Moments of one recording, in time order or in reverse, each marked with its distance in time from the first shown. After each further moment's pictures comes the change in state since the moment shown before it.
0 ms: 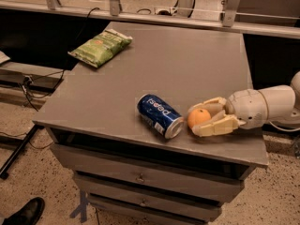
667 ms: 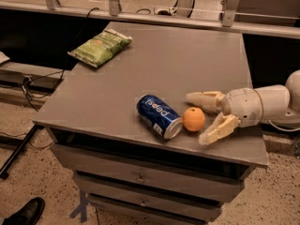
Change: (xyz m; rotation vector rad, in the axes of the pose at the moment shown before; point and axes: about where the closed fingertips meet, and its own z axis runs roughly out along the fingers) arm -0.006 -0.008 0.008 0.009 -0.031 -0.033
